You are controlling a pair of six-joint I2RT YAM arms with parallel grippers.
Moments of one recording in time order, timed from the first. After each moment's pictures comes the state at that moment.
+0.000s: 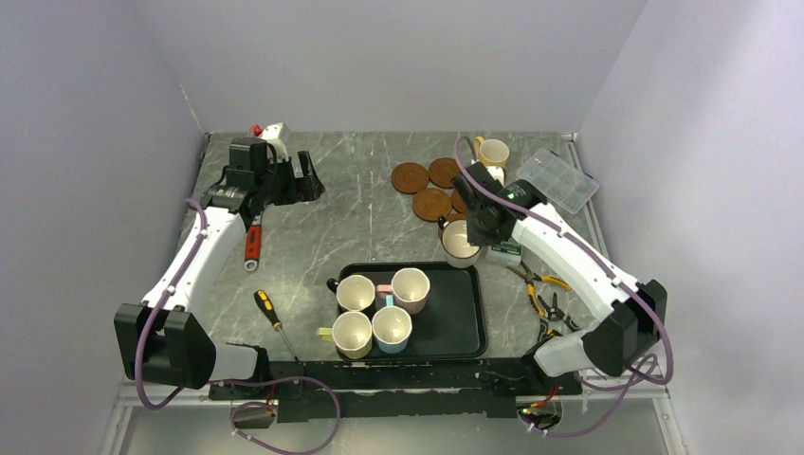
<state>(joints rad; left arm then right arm) -0.15 1.32 1.18 -0.47 0.19 -0.29 0.62 1.37 1.33 -1.14 0.35 0.57</state>
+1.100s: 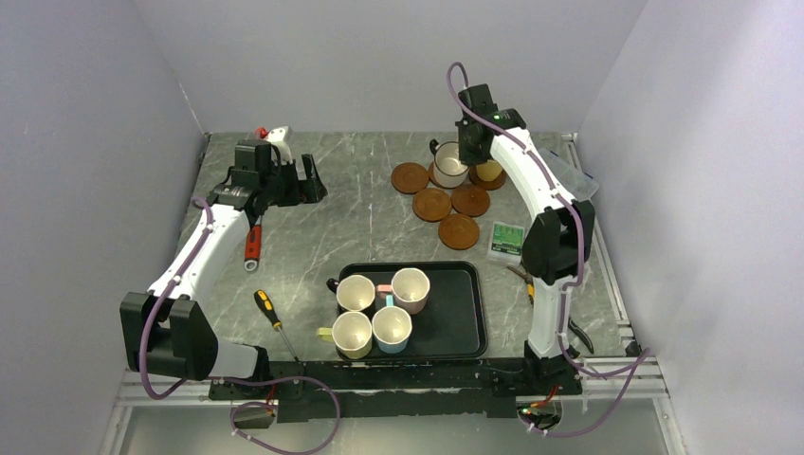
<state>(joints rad) -0.15 1.36 1.16 -0.43 0.21 -0.27 0.31 2.05 2.05 -0.93 0.20 0.24</state>
